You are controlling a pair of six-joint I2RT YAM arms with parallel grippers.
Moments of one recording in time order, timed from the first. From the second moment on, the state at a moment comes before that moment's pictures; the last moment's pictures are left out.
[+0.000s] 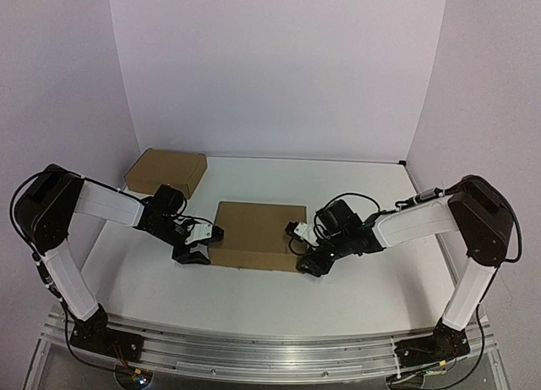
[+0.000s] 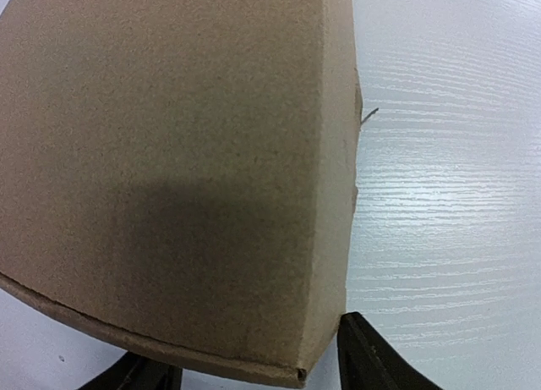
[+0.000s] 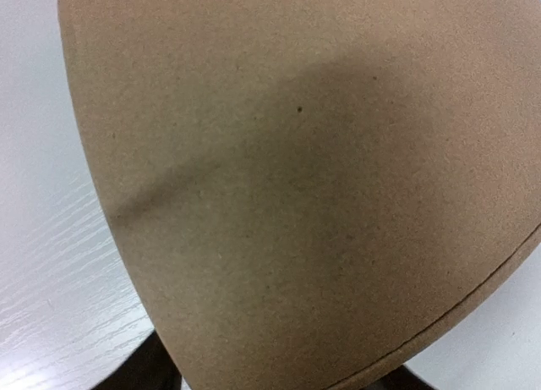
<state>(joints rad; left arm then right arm) -0.48 1.72 0.83 -0.17 0.52 1.02 0.79 1.80 0.92 -0.08 -0.16 -0.21</state>
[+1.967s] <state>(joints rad) -0.19 1.59 0.97 -0.33 0.57 0.76 0.27 1.33 0.90 -0.37 -0.01 0.24</state>
